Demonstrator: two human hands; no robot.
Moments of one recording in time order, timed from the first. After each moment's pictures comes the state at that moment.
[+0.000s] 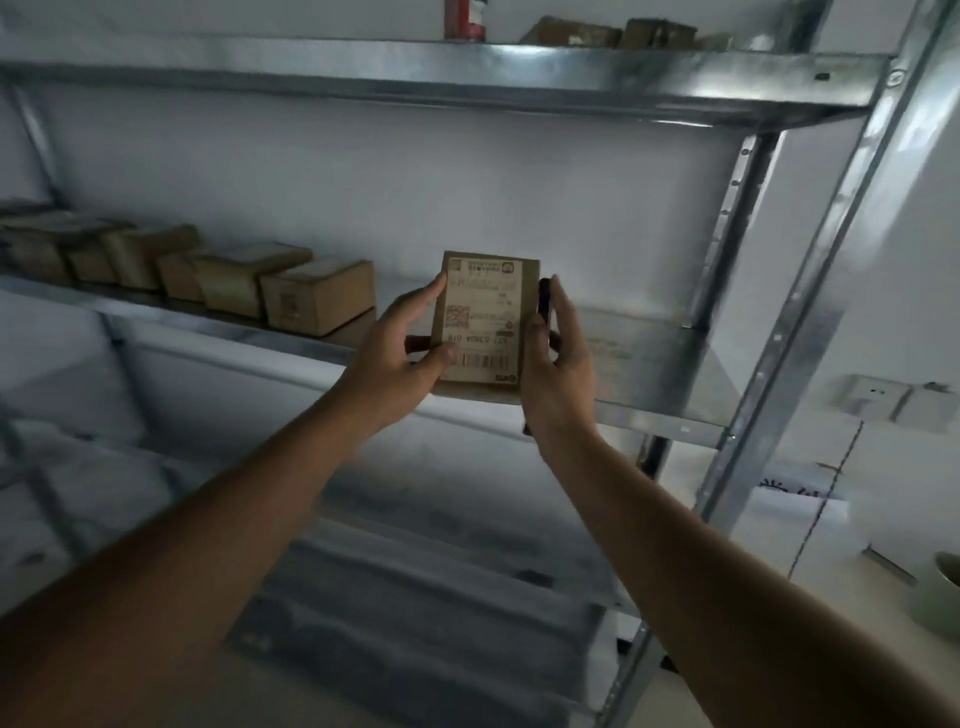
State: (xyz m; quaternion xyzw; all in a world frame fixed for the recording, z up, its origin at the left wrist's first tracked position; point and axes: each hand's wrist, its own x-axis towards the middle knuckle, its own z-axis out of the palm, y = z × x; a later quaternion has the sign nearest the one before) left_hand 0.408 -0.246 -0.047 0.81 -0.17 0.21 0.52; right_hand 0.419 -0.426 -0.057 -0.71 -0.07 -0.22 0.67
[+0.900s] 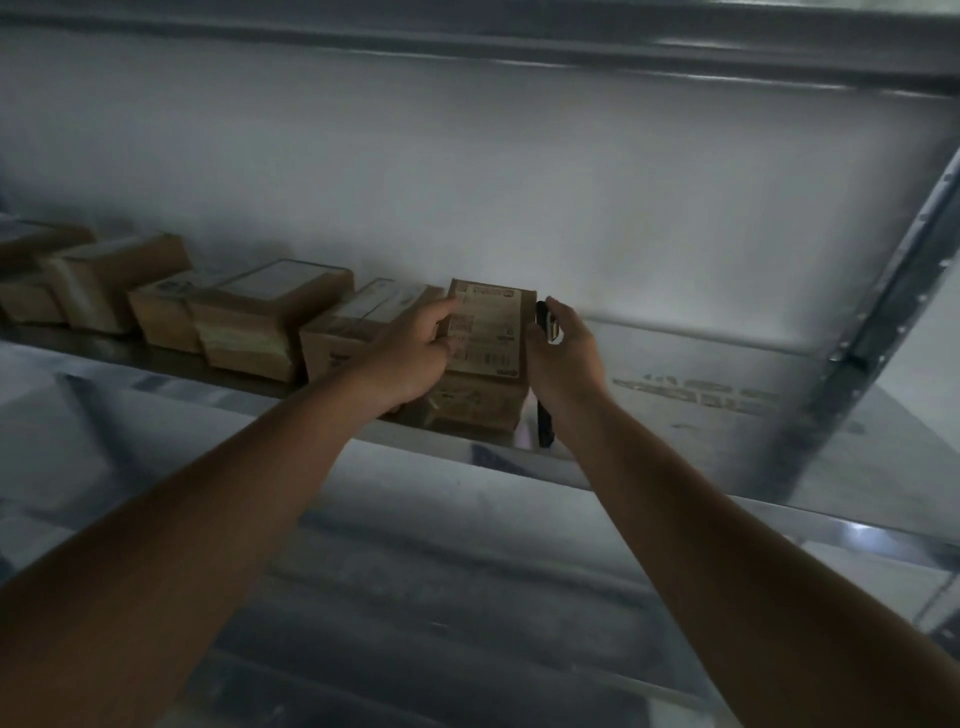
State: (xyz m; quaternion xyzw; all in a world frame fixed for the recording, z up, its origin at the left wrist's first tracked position) left_hand 0.645 -0.065 -0.045 0.87 -0.13 0.06 0.47; right_hand 0.637 -0.245 -0.050 -0.80 0.06 -0.16 0.58
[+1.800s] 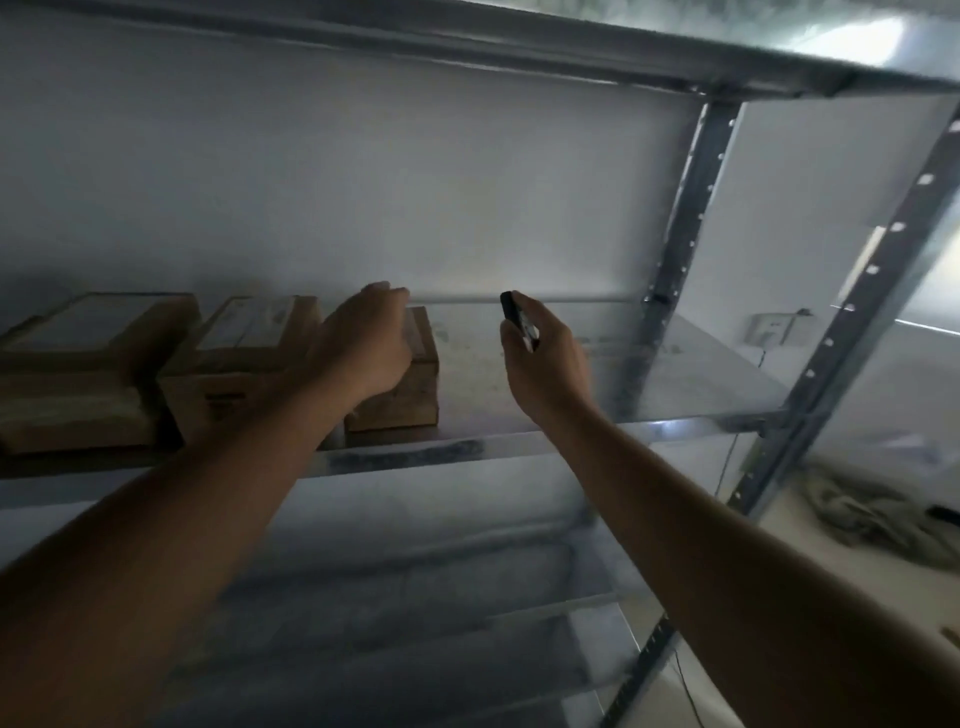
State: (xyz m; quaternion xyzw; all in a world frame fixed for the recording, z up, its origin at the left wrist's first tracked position) left_hand 0.655 -0.111 -0.020 0.93 -0.24 0.15 0.21; right_hand 0.573 -0.284 -0.048 -0.85 0.16 -0.30 0.40
